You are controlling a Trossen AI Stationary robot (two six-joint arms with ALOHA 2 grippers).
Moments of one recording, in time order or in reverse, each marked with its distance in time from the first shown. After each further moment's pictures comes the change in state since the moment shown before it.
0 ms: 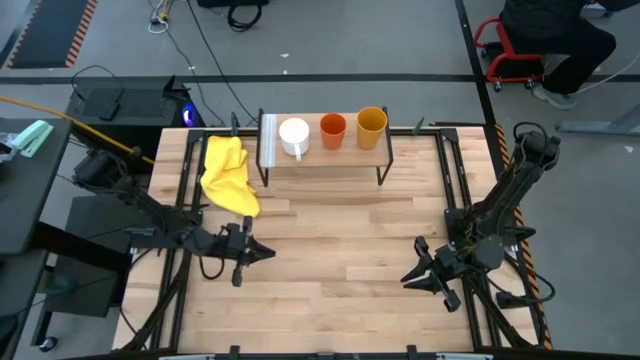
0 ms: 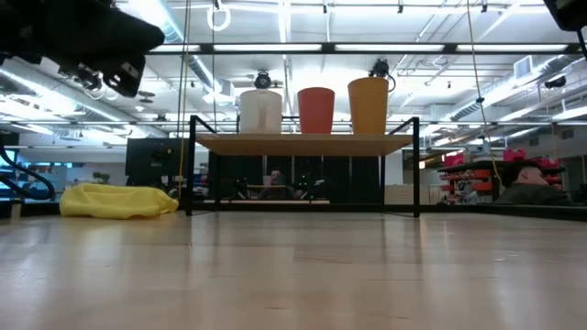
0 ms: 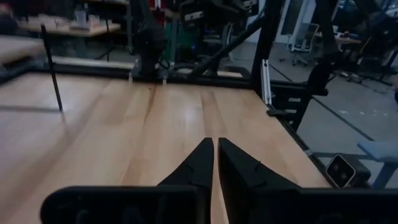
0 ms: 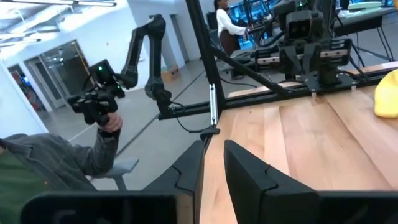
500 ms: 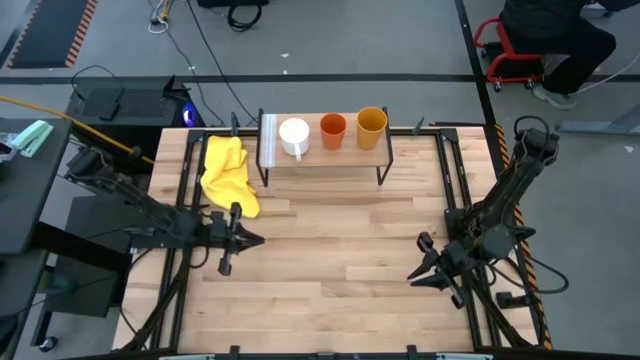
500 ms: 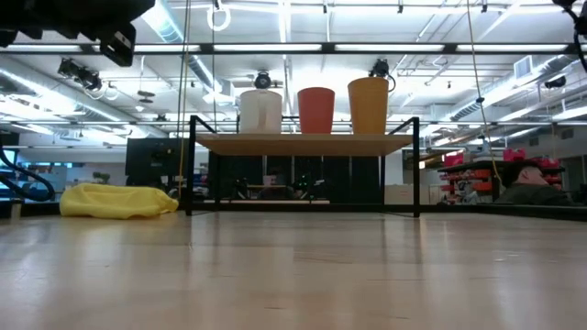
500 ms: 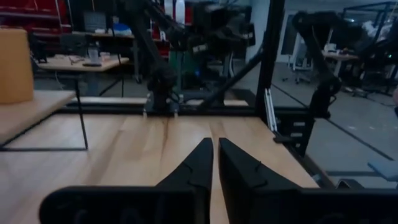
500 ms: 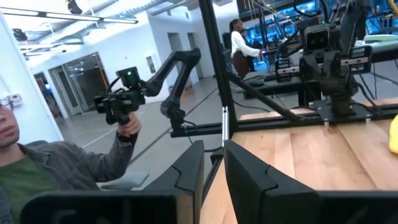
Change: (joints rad) left arm 0.024 -0.336 0.000 -0.216 0.000 0.127; right arm 0.000 -0.092 0.000 0.023 -0.051 -0.118
